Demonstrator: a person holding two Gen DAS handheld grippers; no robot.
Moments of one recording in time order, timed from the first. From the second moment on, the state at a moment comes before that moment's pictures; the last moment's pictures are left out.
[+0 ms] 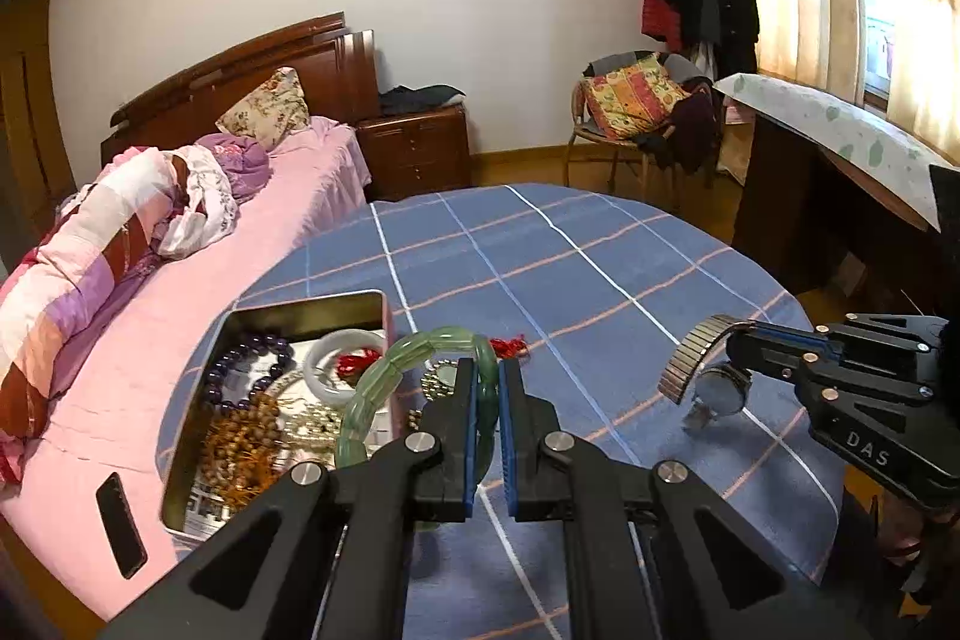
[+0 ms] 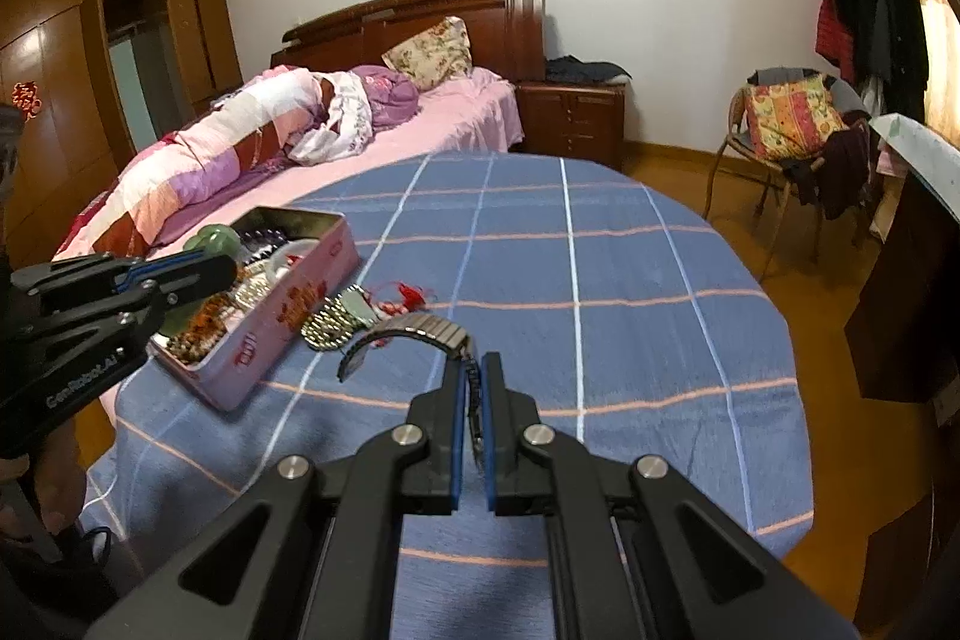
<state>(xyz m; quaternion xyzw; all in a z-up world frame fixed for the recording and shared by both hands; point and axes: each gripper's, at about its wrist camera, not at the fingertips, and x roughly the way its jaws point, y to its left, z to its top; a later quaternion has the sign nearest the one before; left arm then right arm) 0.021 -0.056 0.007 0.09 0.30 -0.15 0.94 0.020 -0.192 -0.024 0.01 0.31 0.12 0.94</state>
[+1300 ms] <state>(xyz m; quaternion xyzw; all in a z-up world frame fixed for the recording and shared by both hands) 0.044 0.022 0.028 0.04 0.28 -0.09 0.95 0.047 -0.101 0.019 -0.03 0.27 0.22 0.94</state>
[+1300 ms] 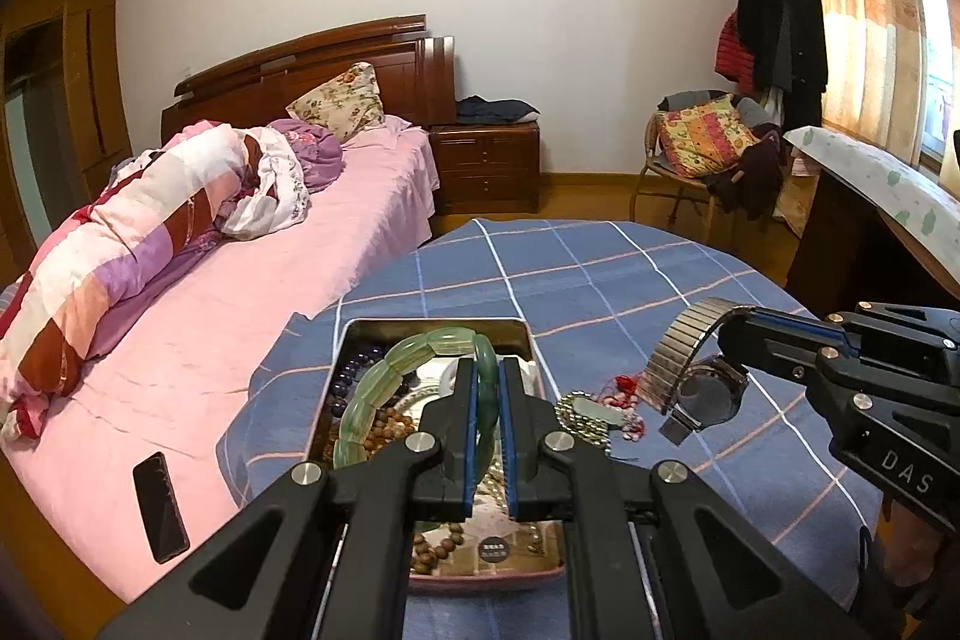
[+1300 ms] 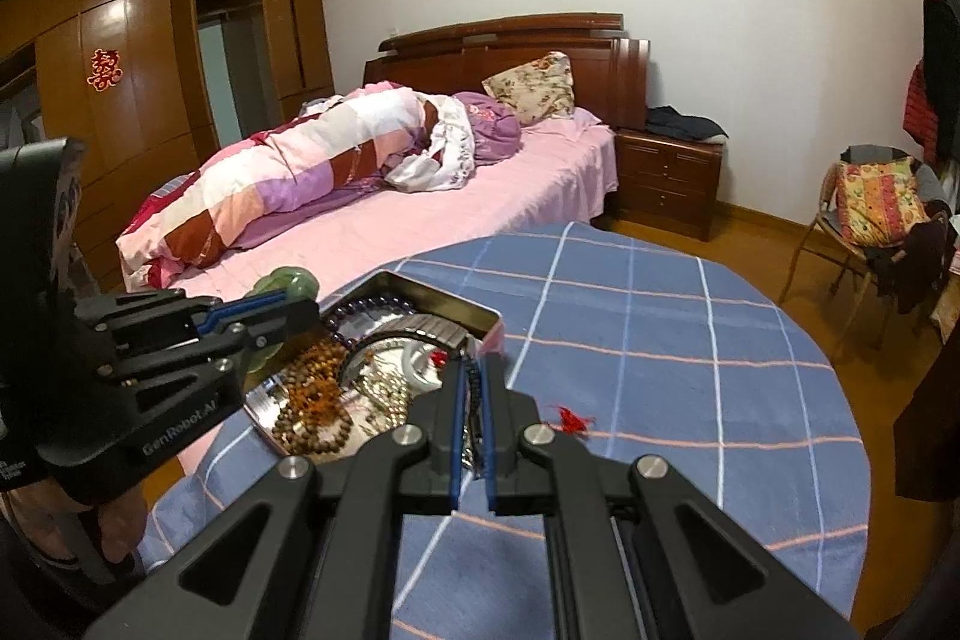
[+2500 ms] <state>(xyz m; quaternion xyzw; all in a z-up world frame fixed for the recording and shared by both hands) 0.092 0.066 0.009 0.04 0.31 -0.04 0.95 0.094 -0.042 0.005 -0.03 0.30 0.27 0.92</state>
